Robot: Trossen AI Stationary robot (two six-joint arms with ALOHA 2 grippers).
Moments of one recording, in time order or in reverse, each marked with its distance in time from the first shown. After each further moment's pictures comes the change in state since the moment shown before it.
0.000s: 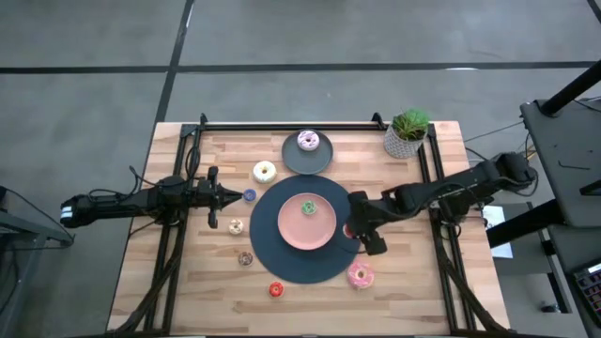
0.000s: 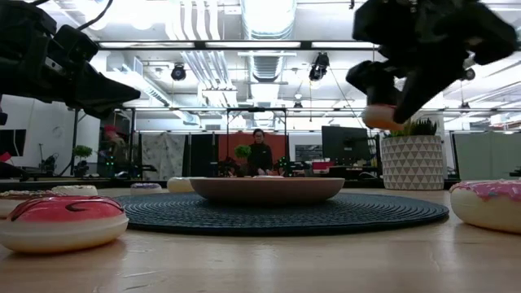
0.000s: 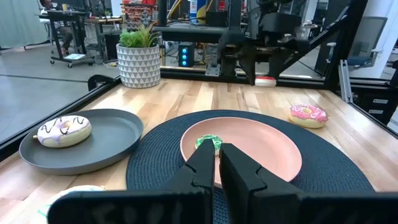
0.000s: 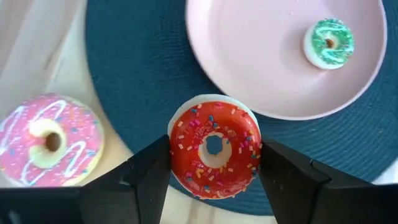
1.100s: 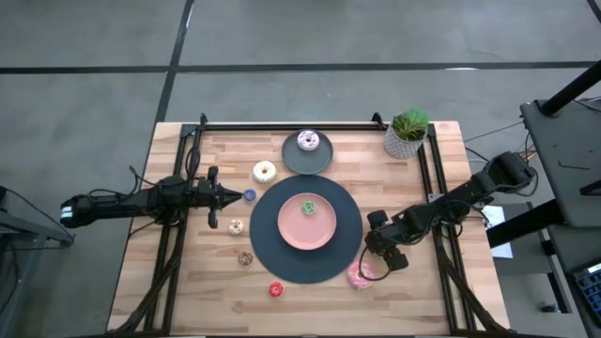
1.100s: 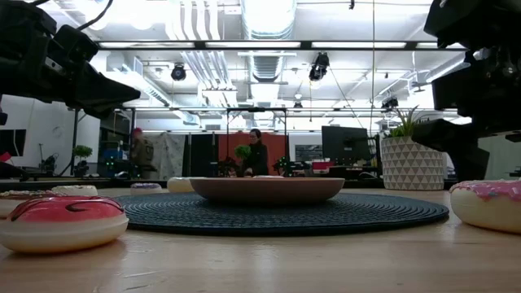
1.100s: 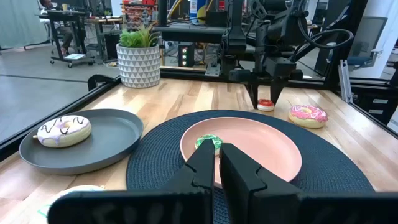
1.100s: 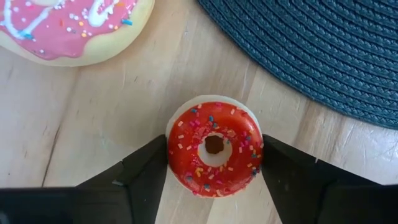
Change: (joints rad) left arm 0.000 0.000 0.000 0.000 0.000 0.000; right arm 0.210 0.002 -0.315 0.114 0.000 0.193
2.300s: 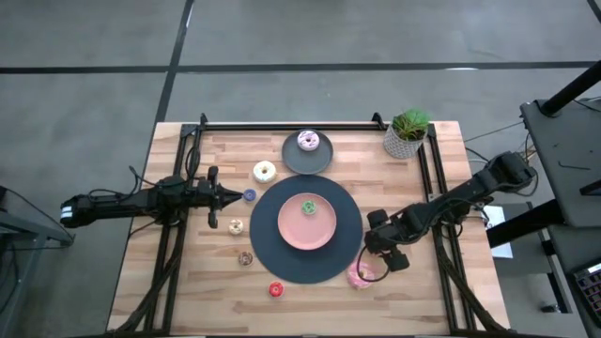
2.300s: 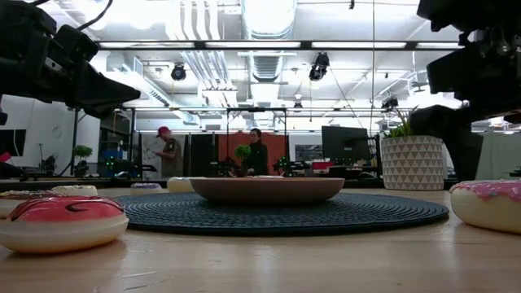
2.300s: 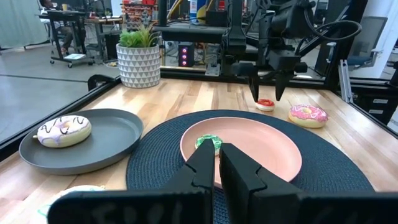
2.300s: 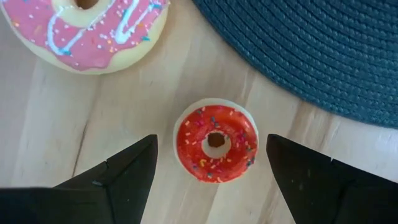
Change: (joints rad) left arm 0.000 0.000 0.000 0.000 0.000 0.000; right arm 0.001 -0.002 0.092 -0.133 -0.017 0.012
